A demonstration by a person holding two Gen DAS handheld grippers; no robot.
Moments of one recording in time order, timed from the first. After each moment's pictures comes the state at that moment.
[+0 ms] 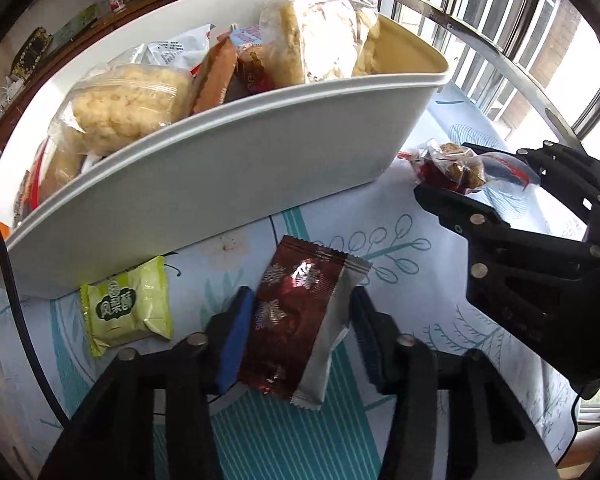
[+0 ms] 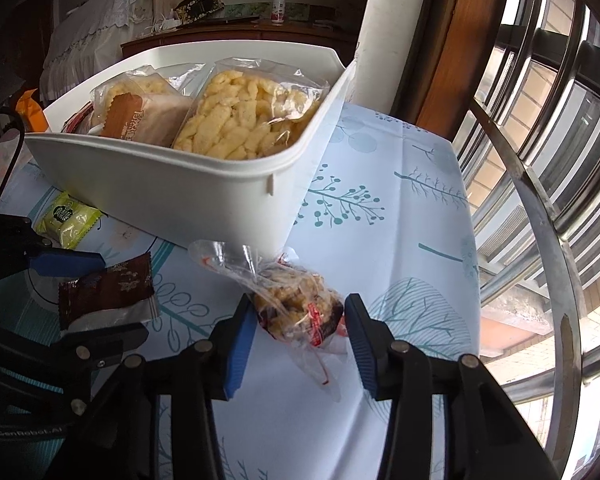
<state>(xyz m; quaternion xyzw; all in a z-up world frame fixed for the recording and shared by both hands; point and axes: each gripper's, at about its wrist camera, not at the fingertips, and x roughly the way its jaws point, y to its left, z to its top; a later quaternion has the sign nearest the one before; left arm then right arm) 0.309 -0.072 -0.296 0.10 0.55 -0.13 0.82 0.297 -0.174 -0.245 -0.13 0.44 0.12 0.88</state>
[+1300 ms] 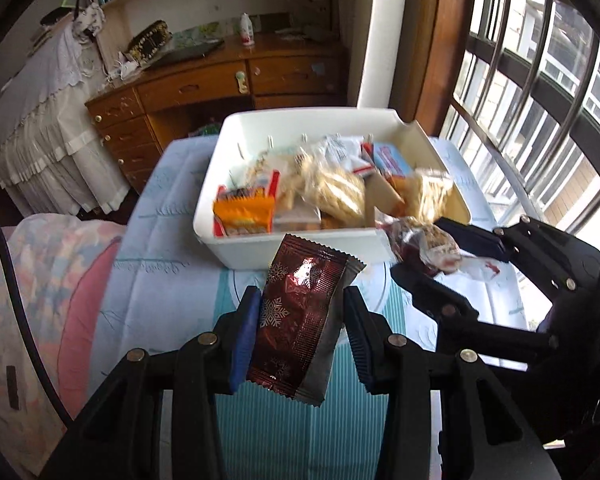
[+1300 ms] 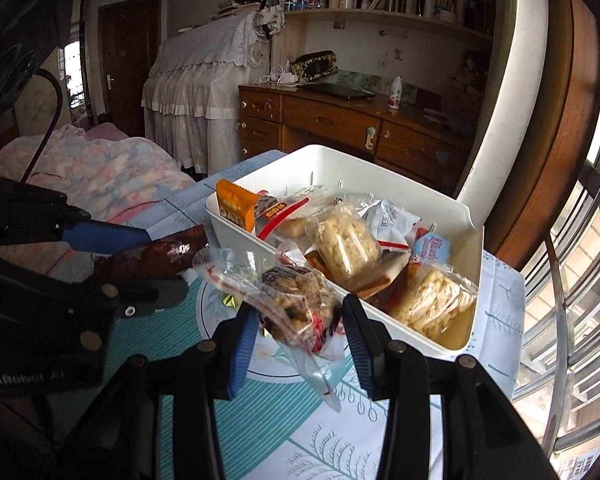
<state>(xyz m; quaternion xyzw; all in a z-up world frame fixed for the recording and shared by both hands) 0.236 0.047 -0.123 0.01 0.47 0.00 0.89 0.226 -0.069 -0.128 -0.16 0.34 0.30 0.88</state>
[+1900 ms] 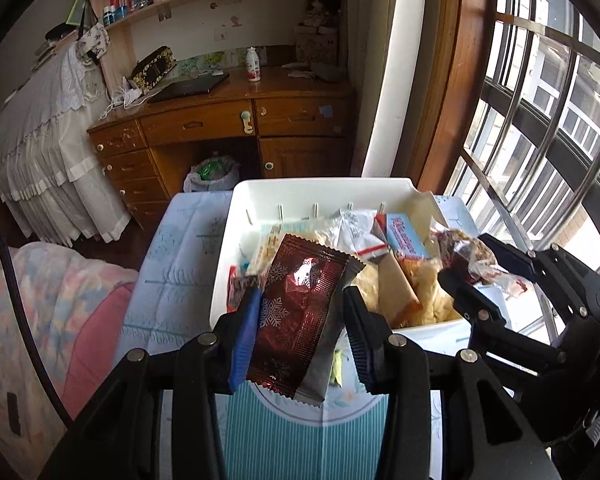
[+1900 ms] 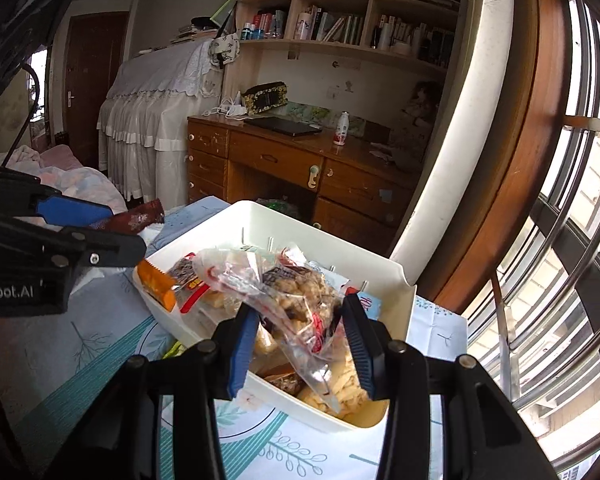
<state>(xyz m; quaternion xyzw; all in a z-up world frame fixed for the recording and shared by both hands) 0.308 0.066 -0.080 0.00 0.42 0.00 0.91 0.271 -0.075 -0.086 -0.17 0.28 0.21 0.92</state>
